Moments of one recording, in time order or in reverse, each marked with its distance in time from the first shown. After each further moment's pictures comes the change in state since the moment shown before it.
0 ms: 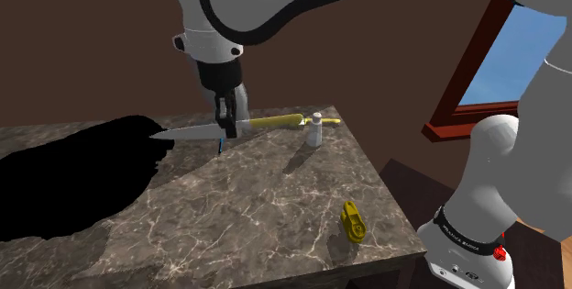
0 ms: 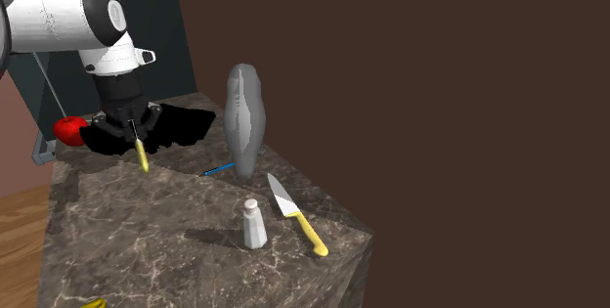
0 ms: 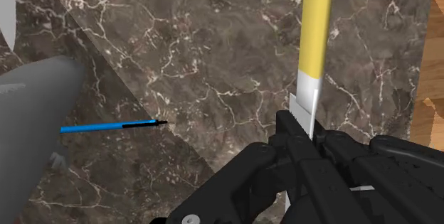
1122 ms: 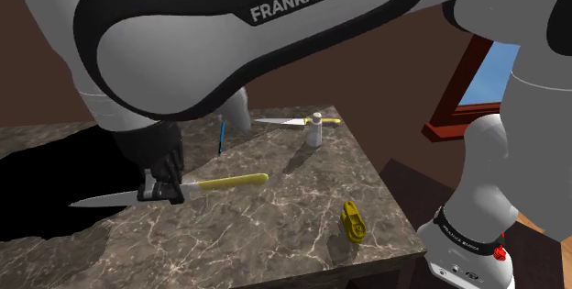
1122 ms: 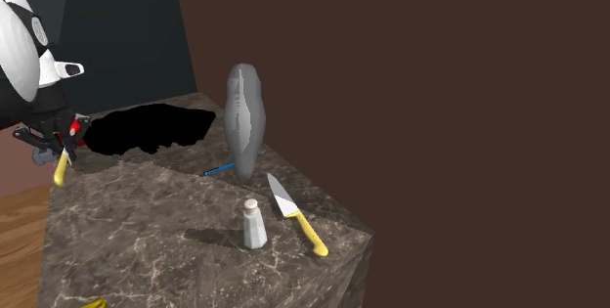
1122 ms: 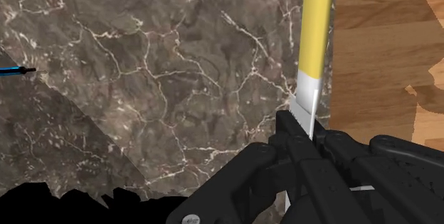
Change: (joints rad) arm 0.165 0.221 0.106 0.226 -0.050 -0.010 0.278
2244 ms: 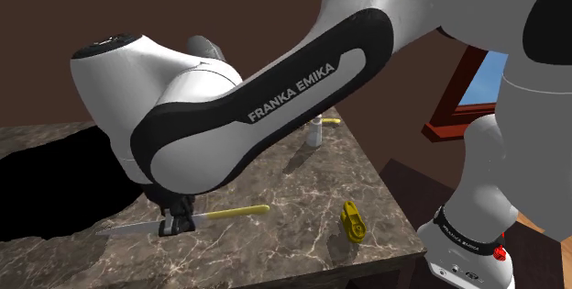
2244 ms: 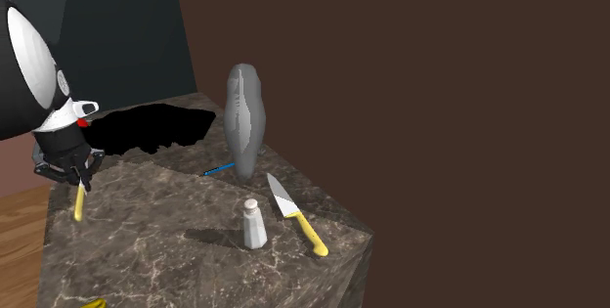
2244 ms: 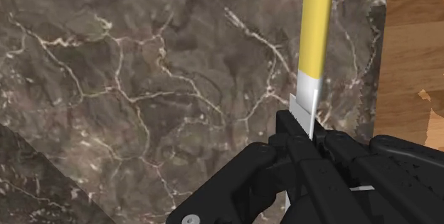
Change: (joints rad) arm 0.002 0.057 -0.006 -0.151 -0.016 0.206 0.010
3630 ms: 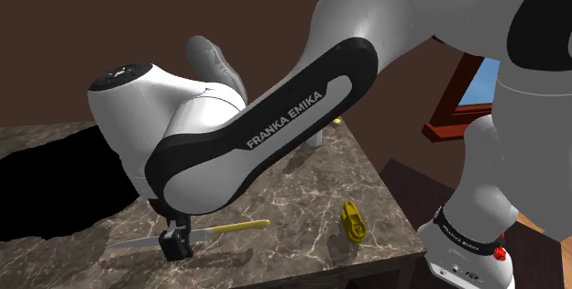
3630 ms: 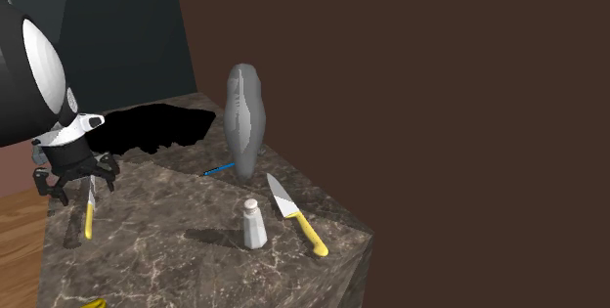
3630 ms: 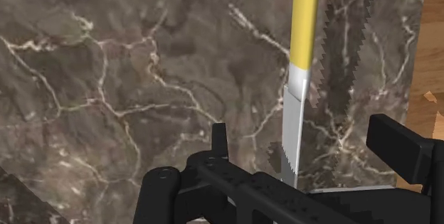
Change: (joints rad) arm 0.001 0.038 -0.005 -0.036 -0.010 0.074 0.004
